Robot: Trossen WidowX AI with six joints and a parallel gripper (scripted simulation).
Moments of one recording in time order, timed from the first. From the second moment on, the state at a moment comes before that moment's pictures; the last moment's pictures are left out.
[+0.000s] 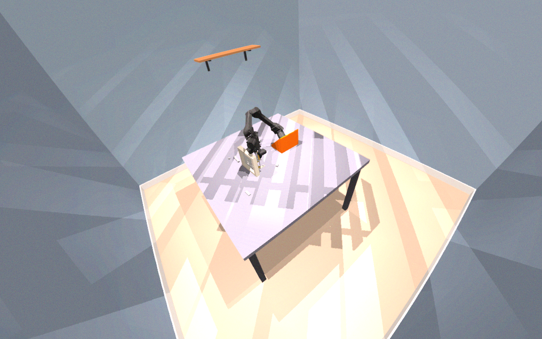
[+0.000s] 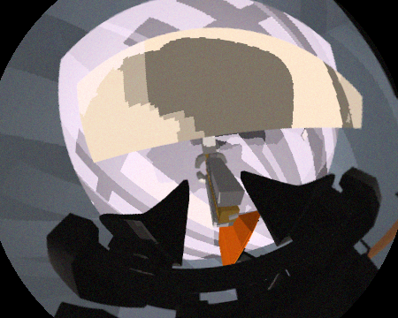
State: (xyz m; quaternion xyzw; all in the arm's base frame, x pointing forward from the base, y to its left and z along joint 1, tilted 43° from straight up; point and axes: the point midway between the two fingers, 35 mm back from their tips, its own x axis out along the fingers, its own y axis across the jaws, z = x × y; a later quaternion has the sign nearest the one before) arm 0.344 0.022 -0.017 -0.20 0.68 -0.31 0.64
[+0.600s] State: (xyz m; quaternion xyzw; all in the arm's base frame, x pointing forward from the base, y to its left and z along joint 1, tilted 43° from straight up) arm 0.343 0.026 -0.018 0.09 0.48 -0.57 0.66
